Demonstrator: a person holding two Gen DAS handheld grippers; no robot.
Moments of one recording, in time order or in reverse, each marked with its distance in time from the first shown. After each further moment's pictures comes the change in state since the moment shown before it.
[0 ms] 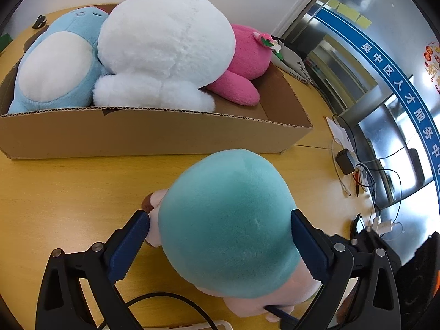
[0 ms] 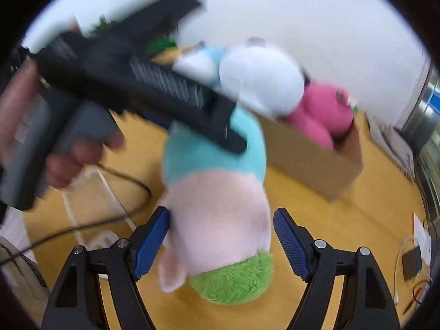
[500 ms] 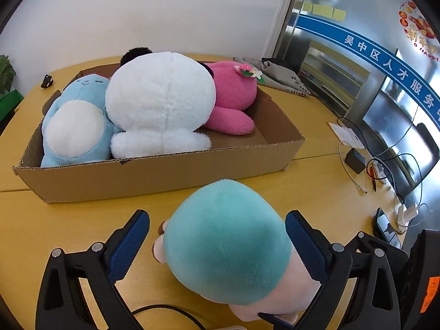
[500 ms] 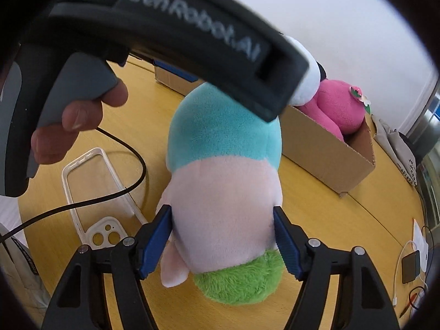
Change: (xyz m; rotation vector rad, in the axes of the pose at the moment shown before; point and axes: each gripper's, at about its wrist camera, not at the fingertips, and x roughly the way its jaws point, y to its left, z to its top) left arm -0.035 -0.024 -0.006 0.146 -0.190 0.103; right arm 0.009 0.016 -0.013 -0.078 -0.001 -0.031
